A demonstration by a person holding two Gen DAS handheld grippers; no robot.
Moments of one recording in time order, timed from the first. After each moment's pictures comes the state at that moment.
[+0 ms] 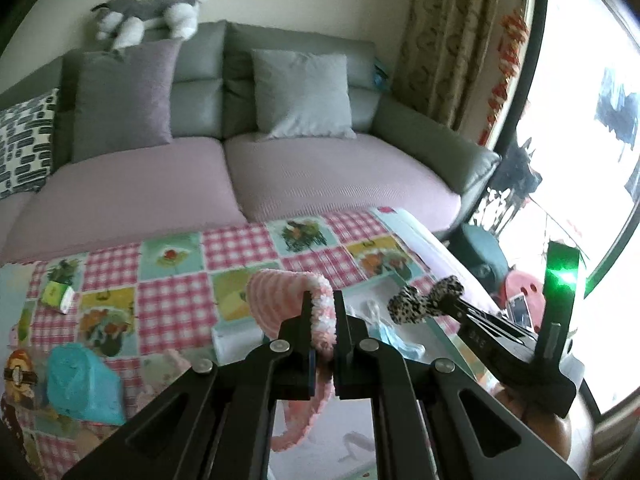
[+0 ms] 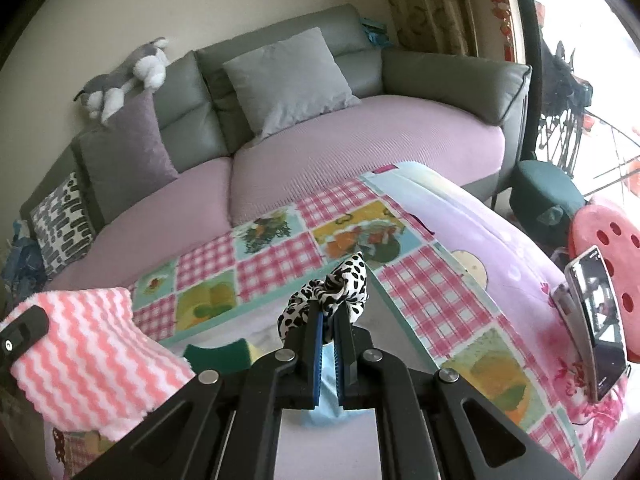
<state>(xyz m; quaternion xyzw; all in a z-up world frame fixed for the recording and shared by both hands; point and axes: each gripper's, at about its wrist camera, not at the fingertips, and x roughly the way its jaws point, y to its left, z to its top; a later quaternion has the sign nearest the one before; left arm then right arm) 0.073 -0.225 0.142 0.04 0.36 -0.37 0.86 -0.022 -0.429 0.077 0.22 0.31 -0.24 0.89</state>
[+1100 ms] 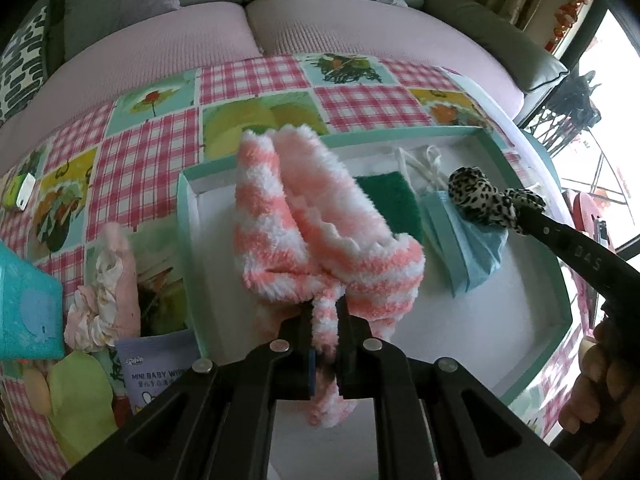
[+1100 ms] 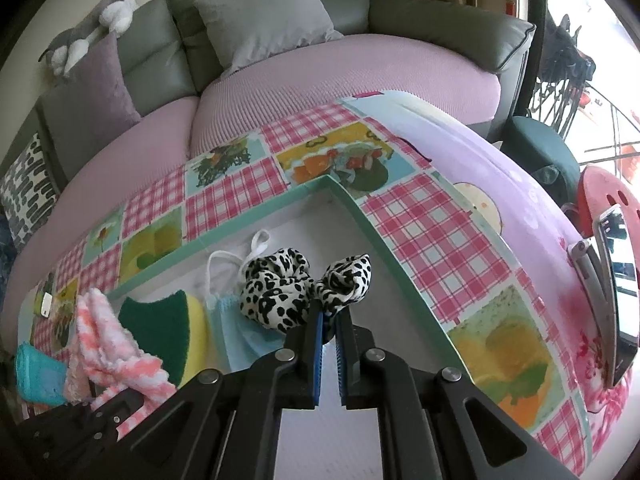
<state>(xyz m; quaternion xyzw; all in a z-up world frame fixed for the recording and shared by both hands) 0.100 -0.255 -0.008 0.11 0.55 -0.28 0.78 0.008 -0.442 0.013 0.23 0.42 -0.25 0.84</state>
